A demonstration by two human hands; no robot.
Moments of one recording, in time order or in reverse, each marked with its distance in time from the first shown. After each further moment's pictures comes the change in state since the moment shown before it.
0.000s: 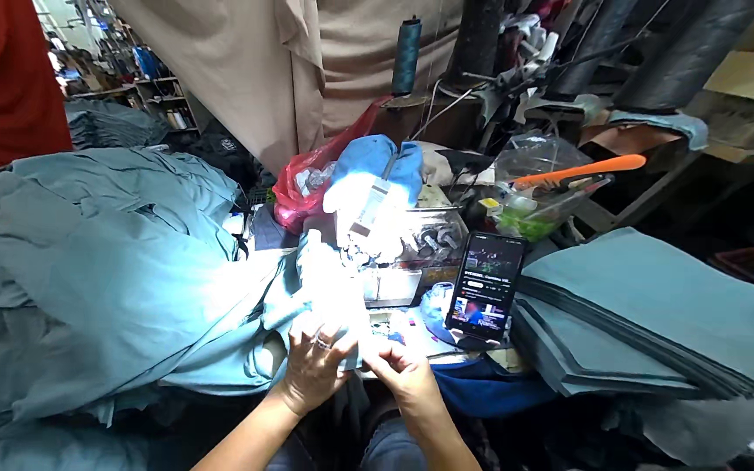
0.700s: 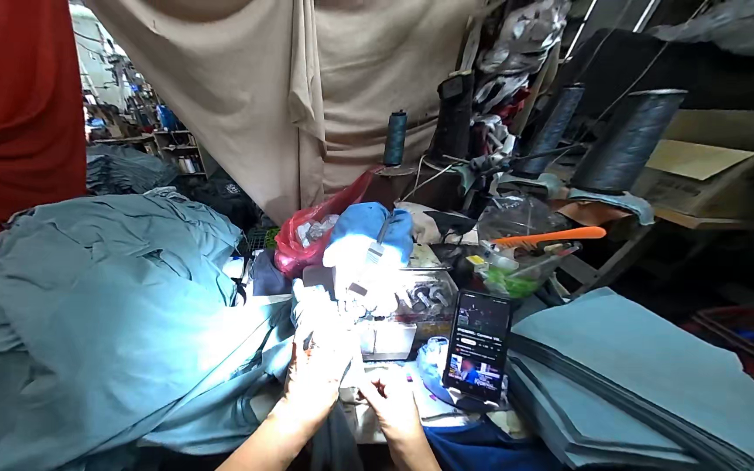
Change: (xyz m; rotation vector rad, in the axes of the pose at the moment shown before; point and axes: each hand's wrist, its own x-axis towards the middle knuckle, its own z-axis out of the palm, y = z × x) left_hand 0.076 -0.005 -0.007 0.201 -0.495 -0.104; right_hand 0.044 0.009 0.009 -0.217 0.102 -0.011
